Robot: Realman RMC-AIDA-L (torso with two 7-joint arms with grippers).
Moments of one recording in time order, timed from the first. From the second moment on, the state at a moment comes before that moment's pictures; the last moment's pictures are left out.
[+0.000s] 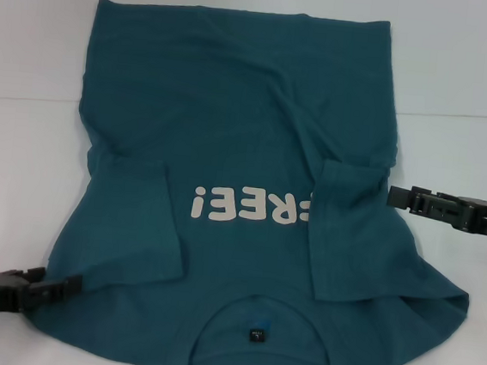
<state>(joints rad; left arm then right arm) -0.40 -2.13 0.47 0.71 2.23 1.36 -1.76 0.47 2.03 -0.52 -0.74 -1.99 -1.56 1.90</state>
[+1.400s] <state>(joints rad) -0.40 -2.12 0.47 0.77 2.28 1.48 -1.77 0.47 2.03 -0.52 -0.74 -1.99 -1.55 1.90</state>
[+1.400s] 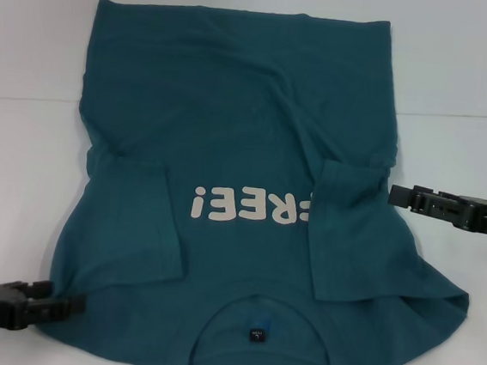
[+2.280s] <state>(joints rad) -0.39 -2.12 0.46 0.79 2.28 1.50 -1.77 0.47 2.03 -0.52 -0.74 -1.99 -1.53 1.89</state>
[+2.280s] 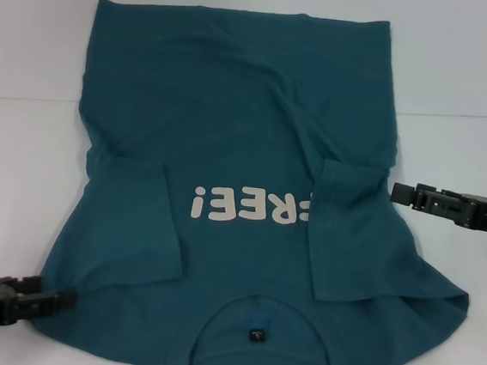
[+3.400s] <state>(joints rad) -0.37 -2.12 0.44 0.80 2.33 1.46 -1.79 0.48 2.03 -0.52 -0.74 -1.99 -1.53 1.90</state>
